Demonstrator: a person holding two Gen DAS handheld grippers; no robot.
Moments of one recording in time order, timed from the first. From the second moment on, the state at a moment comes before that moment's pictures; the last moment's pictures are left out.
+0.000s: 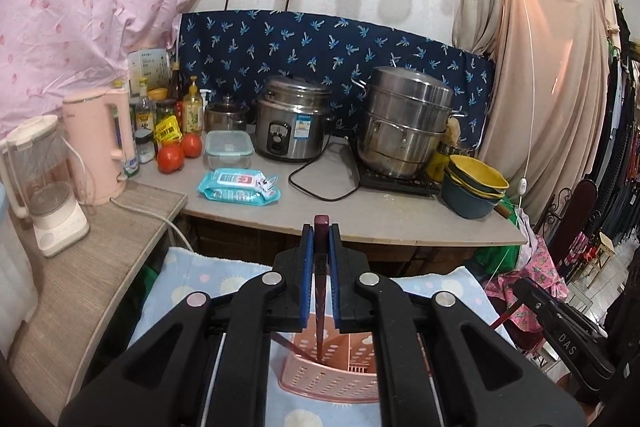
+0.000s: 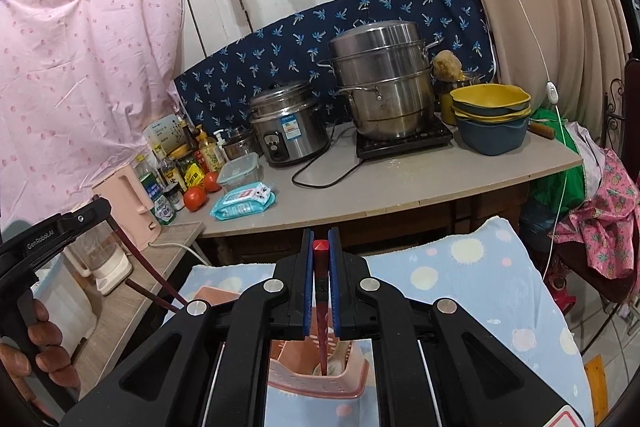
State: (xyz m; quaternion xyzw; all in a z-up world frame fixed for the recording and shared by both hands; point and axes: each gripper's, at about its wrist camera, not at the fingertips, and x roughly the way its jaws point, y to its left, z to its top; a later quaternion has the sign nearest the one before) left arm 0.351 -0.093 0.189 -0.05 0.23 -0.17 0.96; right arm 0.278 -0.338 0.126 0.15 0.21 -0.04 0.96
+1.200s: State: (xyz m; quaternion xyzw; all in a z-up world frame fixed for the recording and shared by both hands) left arm 0.235 -0.045 0.137 -0.05 0.29 -0.16 0.94; right arm 0.154 -0.303 0.095 0.14 0.24 -0.05 0.96
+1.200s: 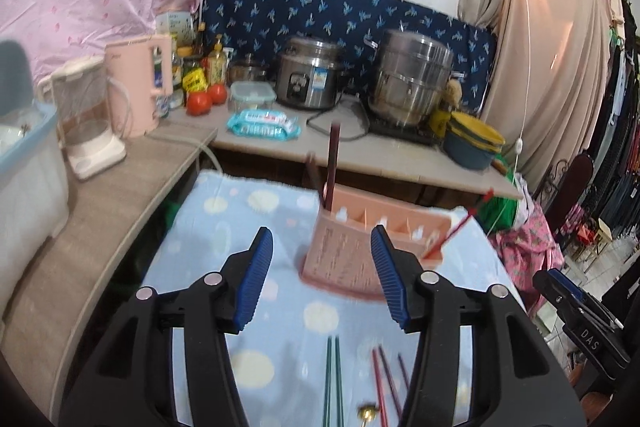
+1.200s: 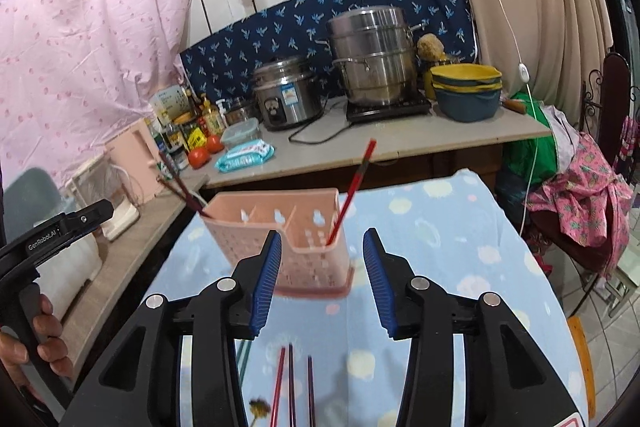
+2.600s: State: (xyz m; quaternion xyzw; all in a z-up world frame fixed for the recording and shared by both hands) left arm 0.096 -0.024 -0.039 0.02 0.46 -0.13 0.88; right arm 0.023 -0.227 -0.078 0.08 0.45 -0.03 0.89
